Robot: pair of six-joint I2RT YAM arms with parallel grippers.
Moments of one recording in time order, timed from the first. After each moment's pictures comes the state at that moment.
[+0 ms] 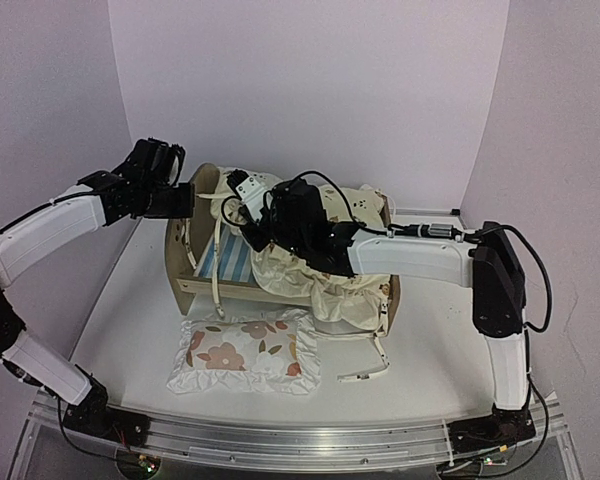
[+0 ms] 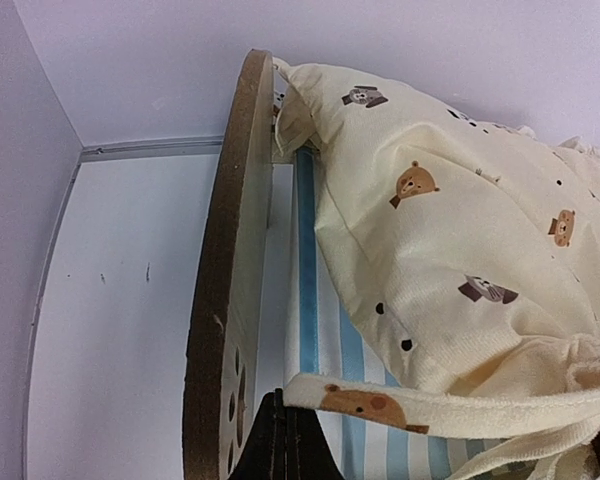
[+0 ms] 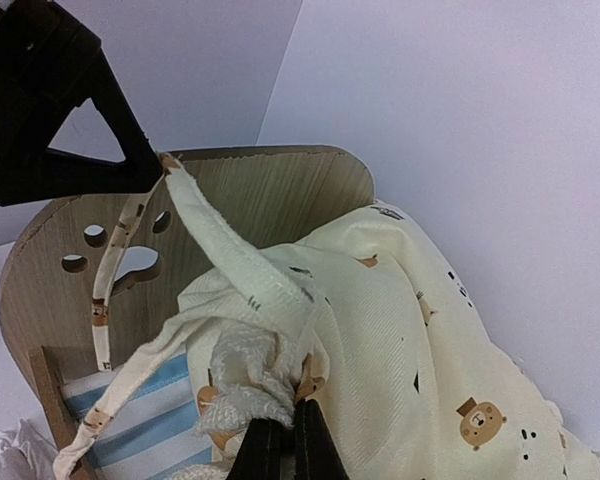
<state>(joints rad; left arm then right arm) -0.53 1.44 1.35 -0.54 -0.30 -0.31 1.00 2.12 1.77 0.17 0.30 -0.28</state>
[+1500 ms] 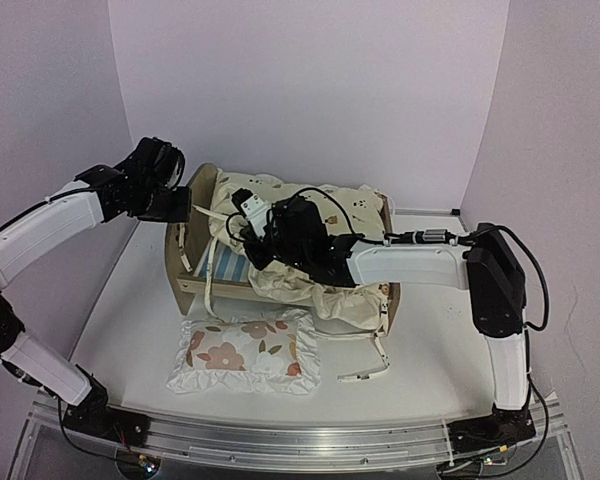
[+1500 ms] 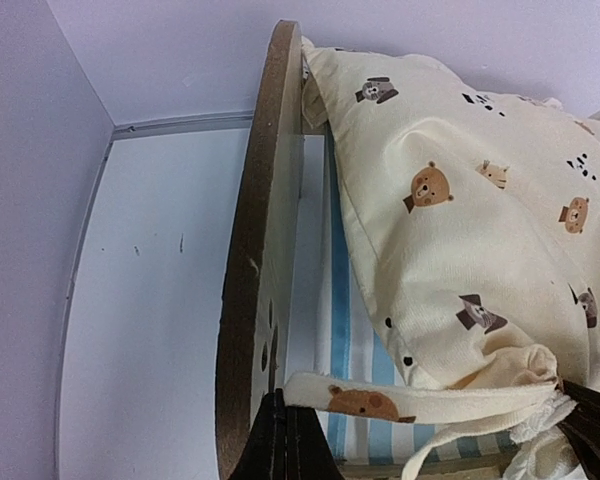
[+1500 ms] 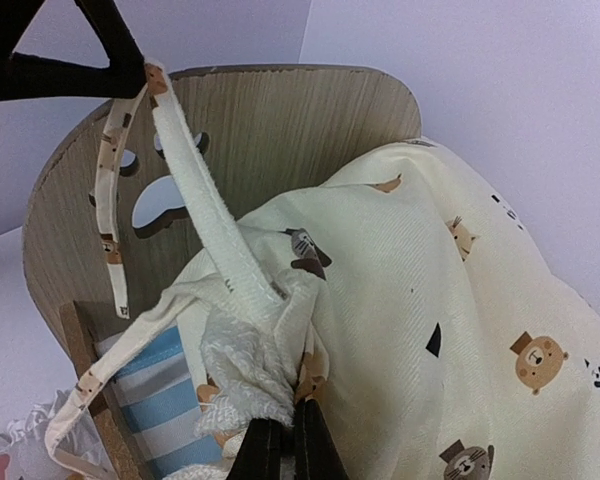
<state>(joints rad) -0.56 1.43 1.40 -0.70 -0.38 -0.32 1.00 2.12 1.67 0.17 0.24 -0.14</state>
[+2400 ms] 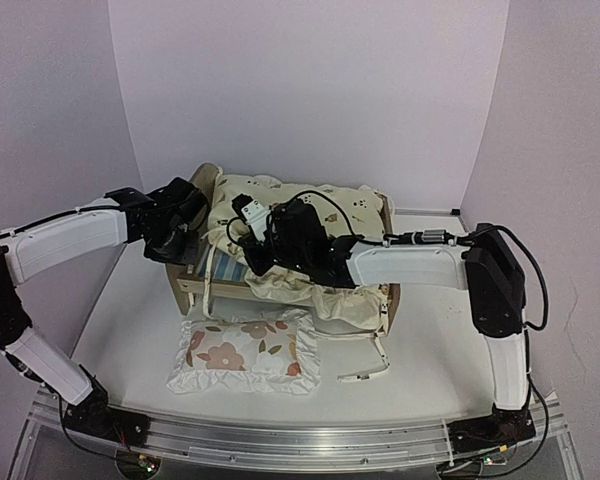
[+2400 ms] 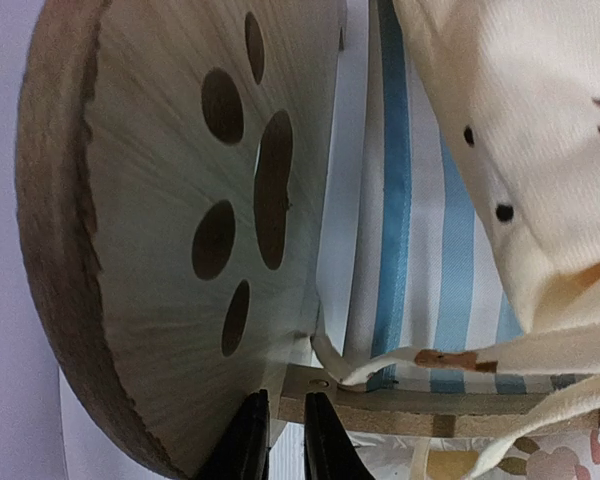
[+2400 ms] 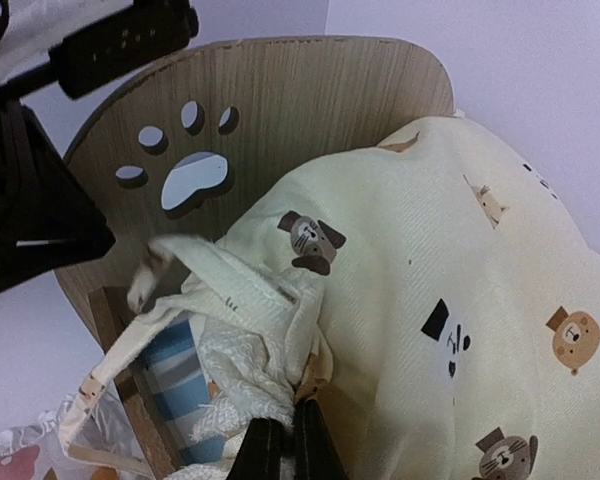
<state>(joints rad) -0.65 1.50 1.27 -0.85 -0.47 -0.47 1.00 2.12 1.66 0.14 0.17 -0.07</state>
